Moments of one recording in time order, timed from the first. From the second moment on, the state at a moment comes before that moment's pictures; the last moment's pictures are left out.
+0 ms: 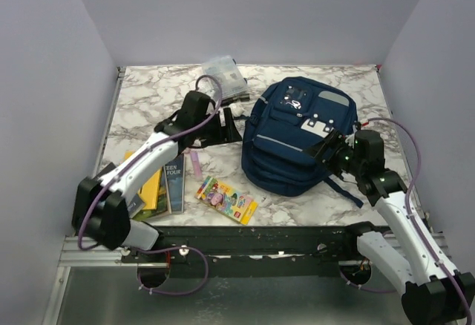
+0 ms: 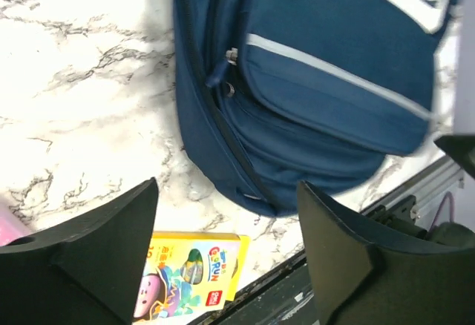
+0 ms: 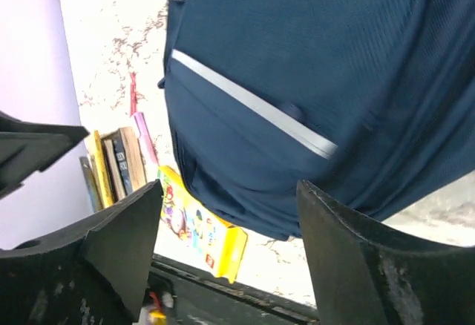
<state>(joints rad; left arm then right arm) -0.49 1.50 1.16 -0.45 0.27 -0.58 0.19 0.80 0.63 -0.43 -0.24 0.86</state>
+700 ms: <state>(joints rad) -0.49 0.74 0.65 -0.45 0.24 -0.67 1.06 1.20 0.81 -0.36 -0.09 0.57</state>
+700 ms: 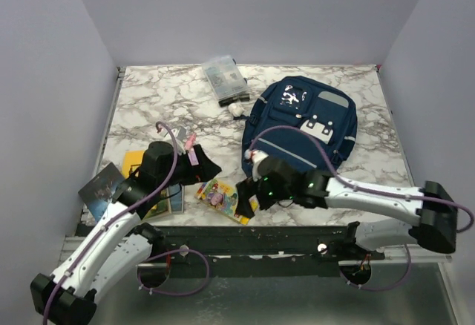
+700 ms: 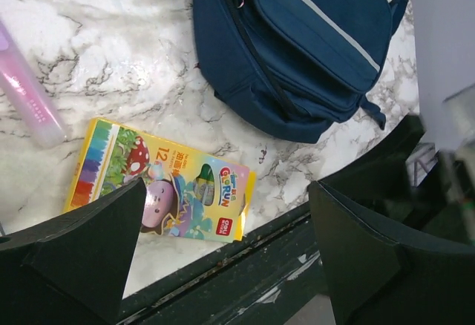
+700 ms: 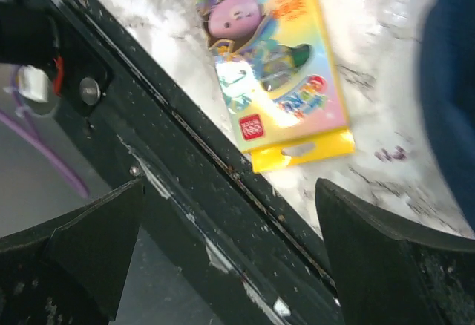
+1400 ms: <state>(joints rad) -0.48 0.47 0.63 -0.63 0.09 -0.74 1.26 1.65 0.95 -0.17 0.21 0.22</state>
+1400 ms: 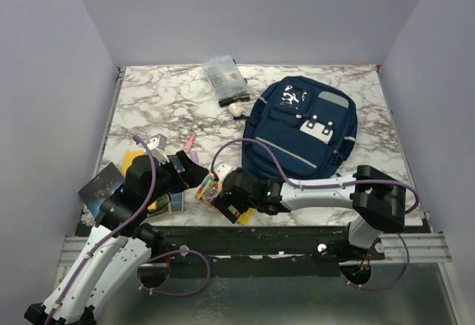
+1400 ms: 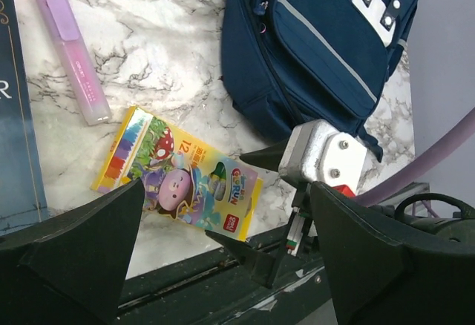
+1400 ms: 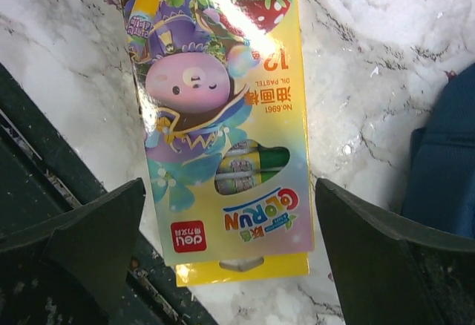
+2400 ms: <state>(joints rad) -0.48 0.89 0.55 -0.52 0.15 -0.92 1.24 1.47 0.91 -0.32 0.21 0.74</state>
